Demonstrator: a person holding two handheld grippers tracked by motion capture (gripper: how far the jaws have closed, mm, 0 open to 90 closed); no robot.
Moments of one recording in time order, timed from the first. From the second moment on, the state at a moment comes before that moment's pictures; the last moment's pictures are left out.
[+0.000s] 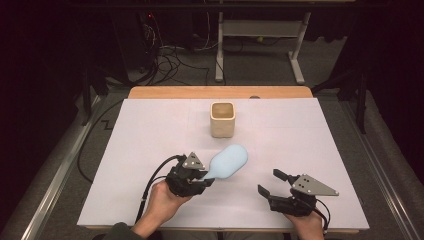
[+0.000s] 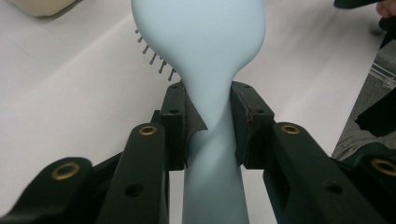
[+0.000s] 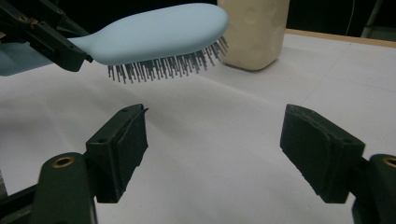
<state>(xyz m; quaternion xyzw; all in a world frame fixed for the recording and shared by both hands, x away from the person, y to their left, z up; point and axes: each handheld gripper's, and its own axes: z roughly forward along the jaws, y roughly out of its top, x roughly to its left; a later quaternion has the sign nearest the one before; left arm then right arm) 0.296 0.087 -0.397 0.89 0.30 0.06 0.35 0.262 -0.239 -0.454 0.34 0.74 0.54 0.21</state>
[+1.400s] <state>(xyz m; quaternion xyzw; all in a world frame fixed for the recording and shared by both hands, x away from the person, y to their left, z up) 0.295 0.049 -0.398 0.89 0.26 0.05 0.36 0.289 -0.201 -0.461 0.35 0.75 0.55 0.10</state>
